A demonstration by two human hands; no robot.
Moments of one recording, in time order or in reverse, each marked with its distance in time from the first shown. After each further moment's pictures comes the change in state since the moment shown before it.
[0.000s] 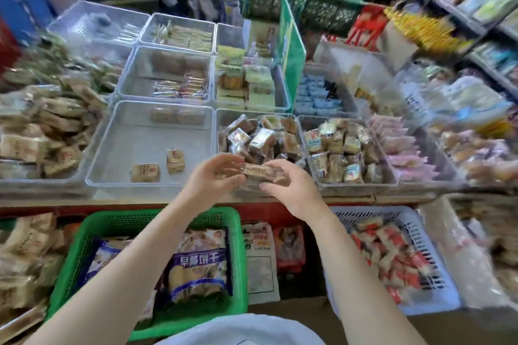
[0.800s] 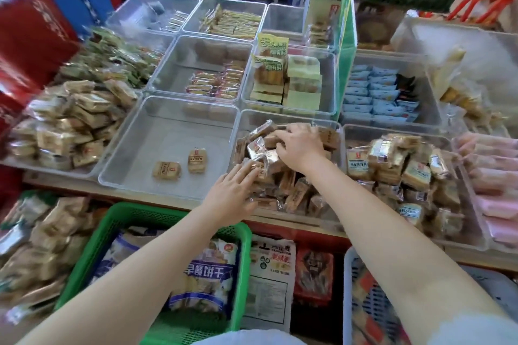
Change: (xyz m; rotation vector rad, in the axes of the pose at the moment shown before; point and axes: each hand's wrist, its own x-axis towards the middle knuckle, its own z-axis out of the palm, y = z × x) left_hand 0.108 -0.084 0.053 1.124 -0.210 -0.180; right_hand 0.243 0.064 -0.011 -0.912 -0.169 -0.298
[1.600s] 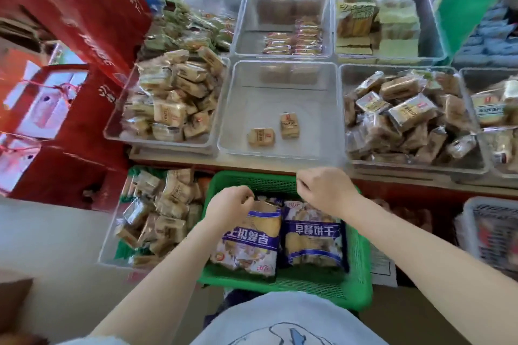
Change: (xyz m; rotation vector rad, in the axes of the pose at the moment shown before) left_hand -0.172 -0.238 0.032 -0.282 -0.047 -0.300; right_hand -0.083 -0.253 0.096 0.232 0.093 -0.257
